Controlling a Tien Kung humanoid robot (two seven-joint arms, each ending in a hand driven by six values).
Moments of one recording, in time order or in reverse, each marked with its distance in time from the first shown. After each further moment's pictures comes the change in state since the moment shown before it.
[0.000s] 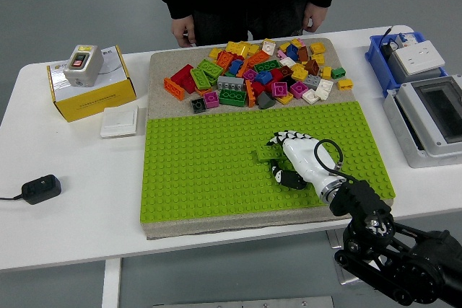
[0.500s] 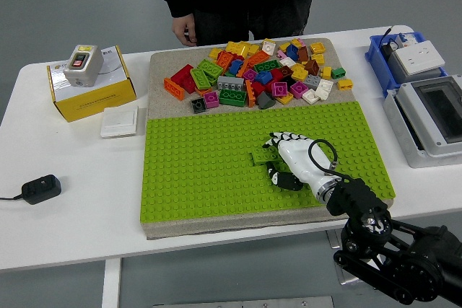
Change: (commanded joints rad) left arm -0.003 0.001 0.001 0.000 -0.001 0.001 0.000; right arm 0.031 -0.006 -0.038 0.007 0.001 0.024 -0.016
